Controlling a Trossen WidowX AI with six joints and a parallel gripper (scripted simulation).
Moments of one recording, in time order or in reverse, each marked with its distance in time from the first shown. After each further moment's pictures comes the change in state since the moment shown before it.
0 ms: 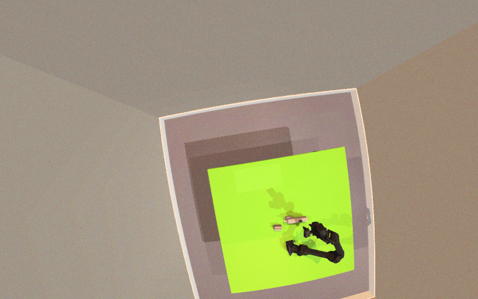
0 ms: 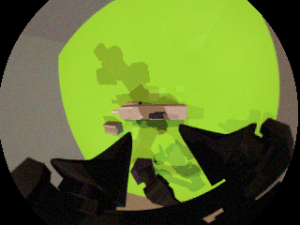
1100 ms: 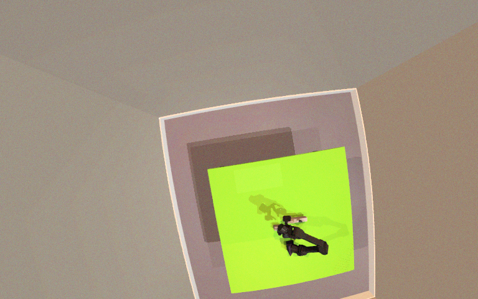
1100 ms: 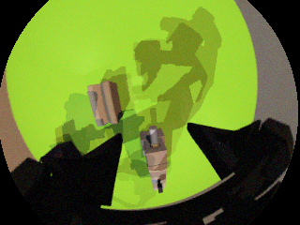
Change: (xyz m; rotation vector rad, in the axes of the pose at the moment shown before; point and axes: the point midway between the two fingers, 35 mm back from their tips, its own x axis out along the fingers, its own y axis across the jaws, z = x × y) arm 0.138 0.134 0.004 -1.481 0.295 -0.234
